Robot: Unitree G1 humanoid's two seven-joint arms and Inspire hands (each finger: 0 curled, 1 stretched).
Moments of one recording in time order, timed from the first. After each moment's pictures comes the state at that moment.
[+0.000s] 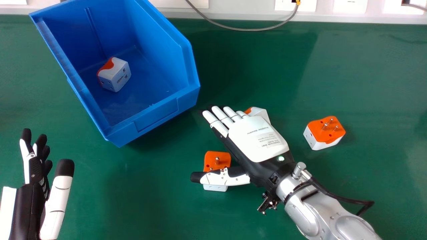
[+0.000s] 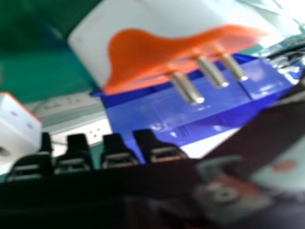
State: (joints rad) left arm 0.49 0.13 0.29 -0.01 0.01 -0.53 -0.04; right arm -0.33 -0.28 0.59 0.48 -0.93 -0.17 -0.27
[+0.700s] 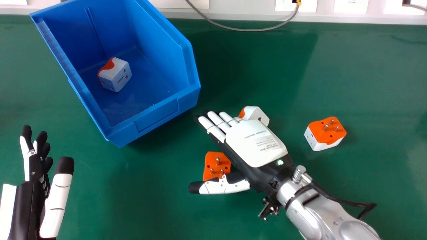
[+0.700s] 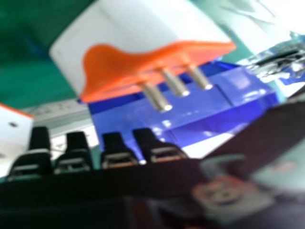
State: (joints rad) left arm 0.49 0.13 0.30 -0.01 0.01 -0.53 -0.04; right arm -0.24 -0.33 0.60 0.33 -0.92 -0.16 -0.21
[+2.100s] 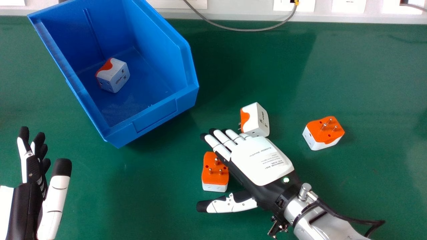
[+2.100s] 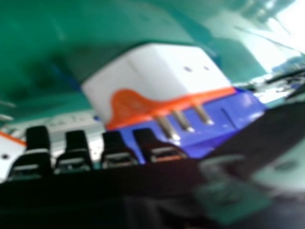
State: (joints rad) left arm 0.51 0.13 0.30 -0.03 0.00 -0.53 -0.04; right arm -0.17 -0.36 0.61 0.30 -0.99 -0.12 -0.17
